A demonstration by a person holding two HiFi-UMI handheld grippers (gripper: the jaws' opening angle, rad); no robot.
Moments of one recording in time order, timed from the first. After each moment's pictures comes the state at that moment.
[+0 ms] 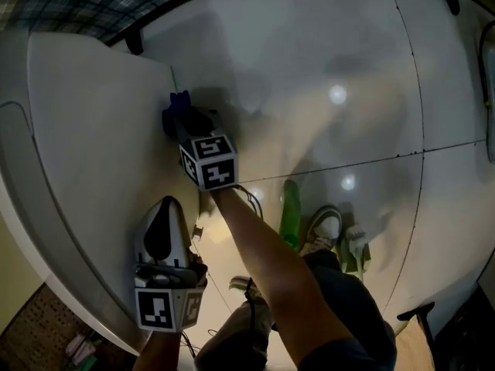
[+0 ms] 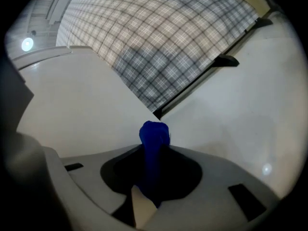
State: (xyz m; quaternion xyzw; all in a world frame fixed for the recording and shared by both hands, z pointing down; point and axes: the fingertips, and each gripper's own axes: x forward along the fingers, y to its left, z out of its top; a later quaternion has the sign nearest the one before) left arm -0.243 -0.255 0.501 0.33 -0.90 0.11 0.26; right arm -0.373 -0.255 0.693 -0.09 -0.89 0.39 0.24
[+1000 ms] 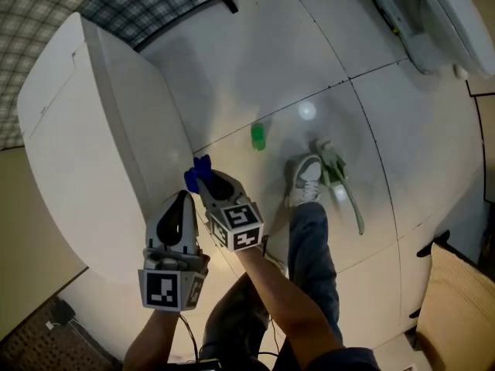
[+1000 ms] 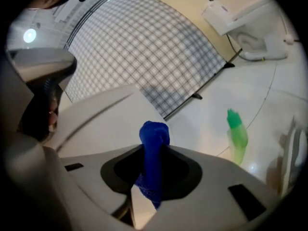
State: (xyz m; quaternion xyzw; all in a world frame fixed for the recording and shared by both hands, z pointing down) left arm -0.050 -0.191 0.329 0.49 -0.84 0.09 0.21; right arm -0.062 -0.181 0.497 0.03 -0.90 0.38 0.21
